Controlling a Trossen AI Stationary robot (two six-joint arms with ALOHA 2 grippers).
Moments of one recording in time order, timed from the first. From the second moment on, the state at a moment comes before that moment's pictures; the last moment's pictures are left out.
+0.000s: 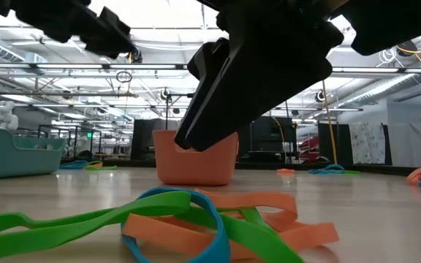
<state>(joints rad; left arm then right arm) -0.41 1.18 0.60 0.07 -0.11 0.02 0.46 2.09 1.44 -0.26 0.08 0.09</state>
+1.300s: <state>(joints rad) -0.41 1.18 0.60 -0.09 -0.11 -0.15 0.46 2.10 1.46 -0.27 0.12 0.12</state>
